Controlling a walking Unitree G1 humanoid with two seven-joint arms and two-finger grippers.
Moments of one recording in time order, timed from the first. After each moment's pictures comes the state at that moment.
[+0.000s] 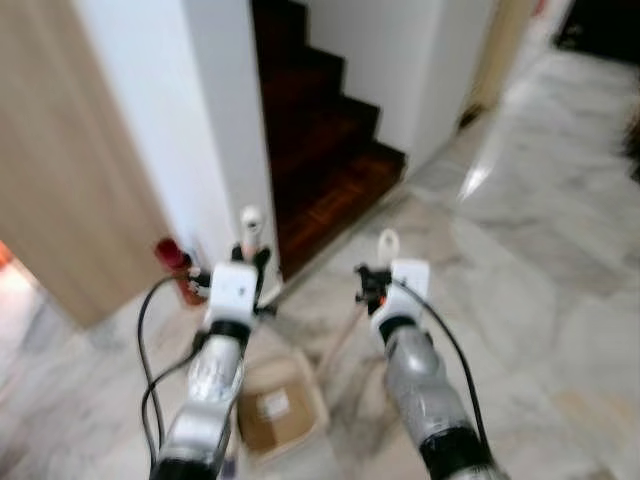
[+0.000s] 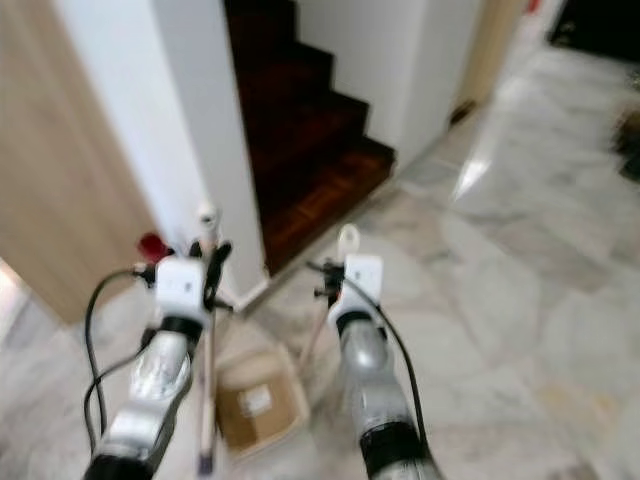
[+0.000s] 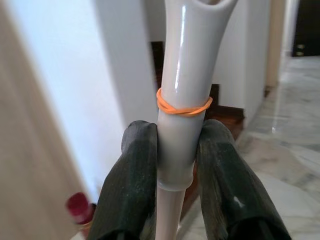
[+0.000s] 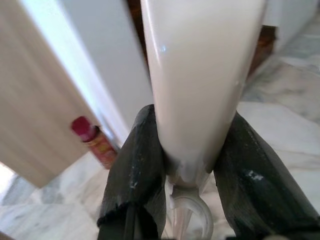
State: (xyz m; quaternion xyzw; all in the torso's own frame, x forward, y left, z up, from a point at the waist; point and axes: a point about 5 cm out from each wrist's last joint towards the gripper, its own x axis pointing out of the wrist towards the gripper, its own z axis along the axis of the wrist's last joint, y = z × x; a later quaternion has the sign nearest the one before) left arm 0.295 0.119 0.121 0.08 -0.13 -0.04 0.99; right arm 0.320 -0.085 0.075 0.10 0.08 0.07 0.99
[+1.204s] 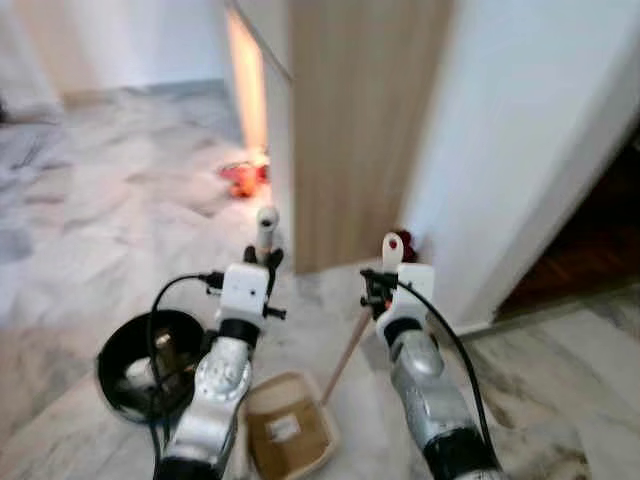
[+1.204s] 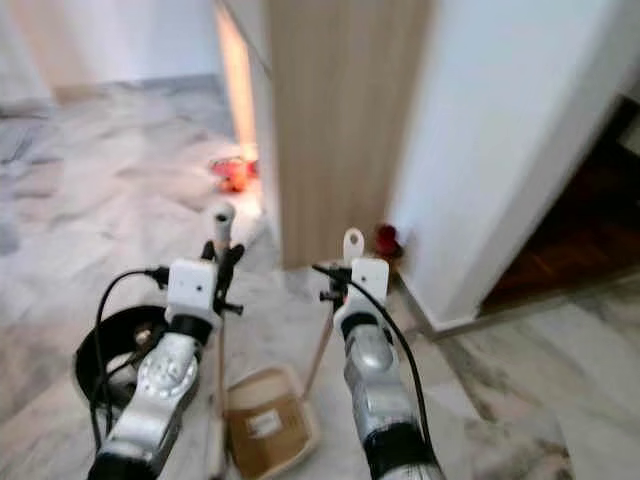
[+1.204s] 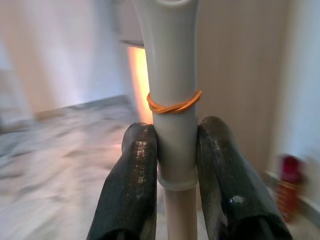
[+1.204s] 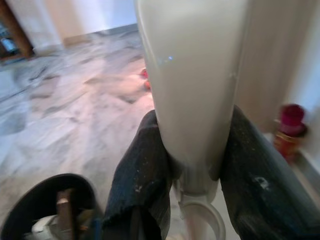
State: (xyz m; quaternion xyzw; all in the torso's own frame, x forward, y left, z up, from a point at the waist) left arm 0.296 0.129 0.121 0.08 -0.13 -0.03 0.99; right arm 0.323 -0.087 0.078 0.07 0.07 0.07 0.99
